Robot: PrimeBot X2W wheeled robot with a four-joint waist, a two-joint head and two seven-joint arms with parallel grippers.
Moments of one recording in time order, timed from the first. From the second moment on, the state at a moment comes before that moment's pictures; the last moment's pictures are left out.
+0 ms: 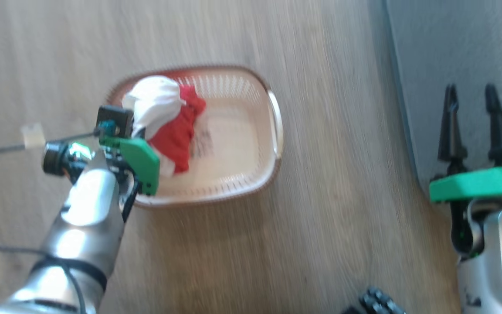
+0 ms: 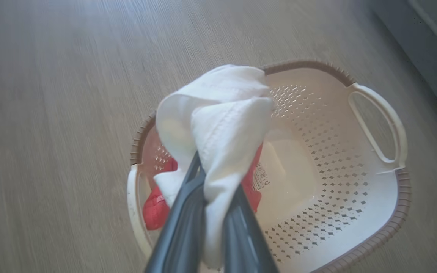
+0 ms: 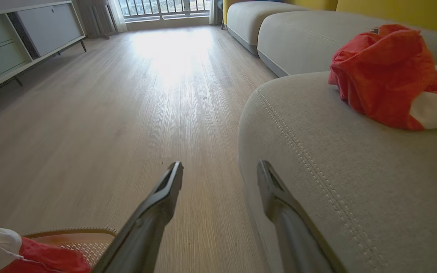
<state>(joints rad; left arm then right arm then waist) -0.83 0.07 -0.30 1.18 -0.12 -0.05 -0.25 -0.28 -0.05 -0.15 0.14 0.18 0.13 -0.25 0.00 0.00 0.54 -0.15</state>
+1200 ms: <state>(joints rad) -0.15 0.13 -0.15 0.39 -0.27 0.00 -0.16 0.05 -0.04 -0.13 0.22 0.04 0.13 -0.25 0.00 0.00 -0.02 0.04</state>
